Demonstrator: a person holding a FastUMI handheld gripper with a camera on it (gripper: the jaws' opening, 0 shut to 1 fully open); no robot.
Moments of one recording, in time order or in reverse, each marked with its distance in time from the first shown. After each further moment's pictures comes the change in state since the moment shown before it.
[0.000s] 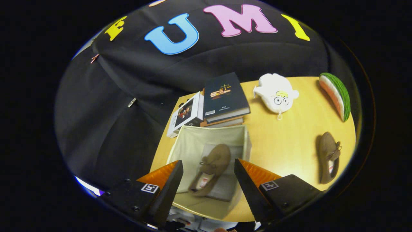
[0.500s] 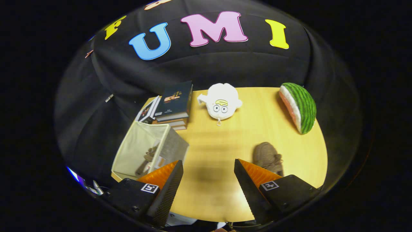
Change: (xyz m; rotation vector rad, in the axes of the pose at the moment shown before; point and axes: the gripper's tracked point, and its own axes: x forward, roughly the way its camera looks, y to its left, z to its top) arm -0.085 -0.193 -0.002 -0.128 -0.014 -0.226
